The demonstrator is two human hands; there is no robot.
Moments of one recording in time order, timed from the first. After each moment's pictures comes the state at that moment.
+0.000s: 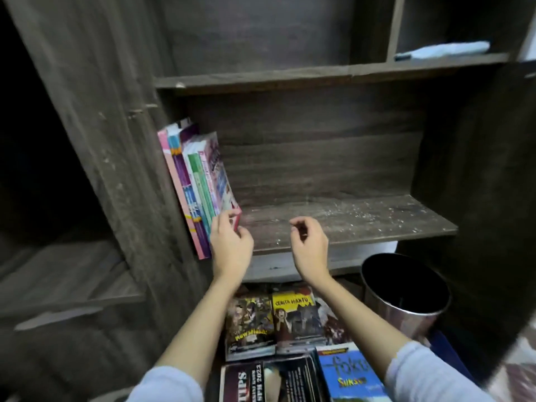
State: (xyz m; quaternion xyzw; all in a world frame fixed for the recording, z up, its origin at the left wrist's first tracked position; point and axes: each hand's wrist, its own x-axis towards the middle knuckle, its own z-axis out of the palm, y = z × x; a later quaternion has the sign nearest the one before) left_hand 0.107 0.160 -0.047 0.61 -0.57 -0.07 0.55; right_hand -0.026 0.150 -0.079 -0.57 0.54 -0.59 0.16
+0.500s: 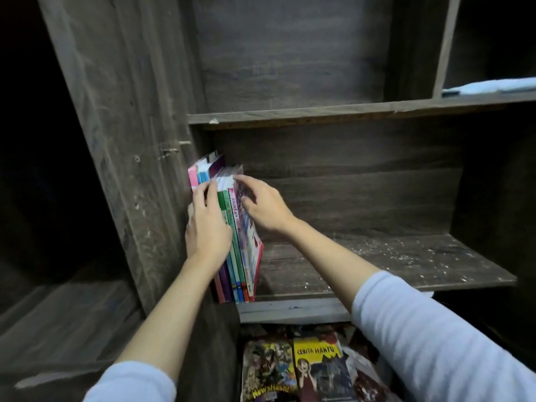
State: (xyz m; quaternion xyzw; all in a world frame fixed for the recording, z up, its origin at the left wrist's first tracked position) left_hand 0.187 0.100 0.032 0.65 -0.62 0.10 0.43; right_hand 0.071 0.053 0.055 -0.80 0.41 -0.42 0.12
